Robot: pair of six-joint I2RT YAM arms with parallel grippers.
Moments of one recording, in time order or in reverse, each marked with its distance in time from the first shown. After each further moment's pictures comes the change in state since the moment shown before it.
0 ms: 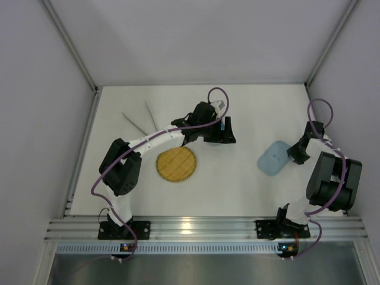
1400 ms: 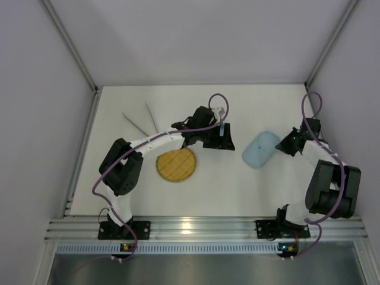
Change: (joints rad) left arm 0.000 0.000 -0.063 0.005 0.089 -0.005; right arm 0.074 -0.078 -0.023 0.106 -0.310 -0.056
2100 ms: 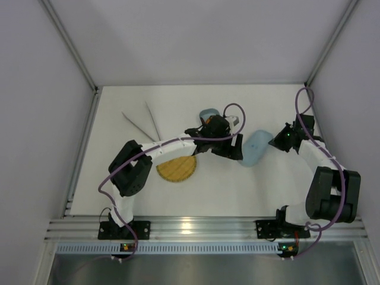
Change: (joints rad) left arm -0.105 0.062 0.052 -0.027 -0.103 0.072; right arm 0.087 -0.057 0.024 -0.022 -0.042 0.002
